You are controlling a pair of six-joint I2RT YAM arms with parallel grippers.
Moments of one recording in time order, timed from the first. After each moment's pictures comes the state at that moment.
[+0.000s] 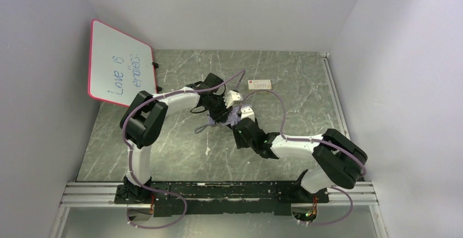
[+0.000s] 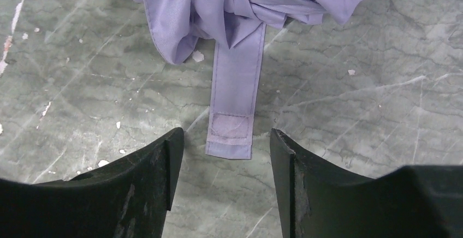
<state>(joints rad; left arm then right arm) -0.63 2.00 1.33 -0.39 0.45 0.54 0.90 1.44 0.53 0.11 0.35 0.37</state>
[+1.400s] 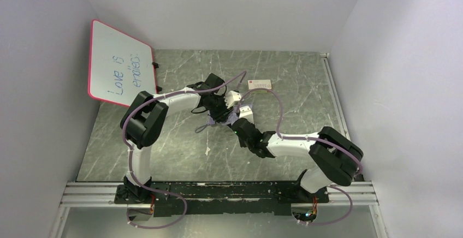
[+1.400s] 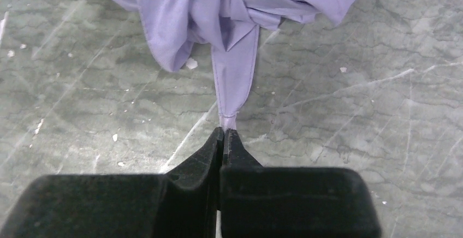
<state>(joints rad) -0.64 2.00 1.33 -0.38 0.43 0.54 0.94 1.50 0.60 0.02 0.47 0.44</state>
